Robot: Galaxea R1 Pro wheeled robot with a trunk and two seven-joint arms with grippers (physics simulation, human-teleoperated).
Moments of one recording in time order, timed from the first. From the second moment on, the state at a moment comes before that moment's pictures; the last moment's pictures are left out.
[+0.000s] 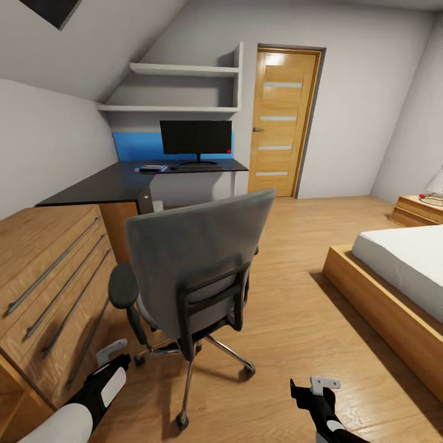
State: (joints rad) left arm -0.62 0.07 0.11 -0.35 0.40 0.03 0.42; right arm -0.56 -0.05 0.81 -0.04 -0.86 -0.44 -0.10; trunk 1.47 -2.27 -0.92
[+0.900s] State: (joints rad) left arm -0.62 0.06 0.11 -0.35 0.40 0.02 0.42; right arm -0.56 -0.04 0.81 -0.04 -0.86 -0.44 -0.10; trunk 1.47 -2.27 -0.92
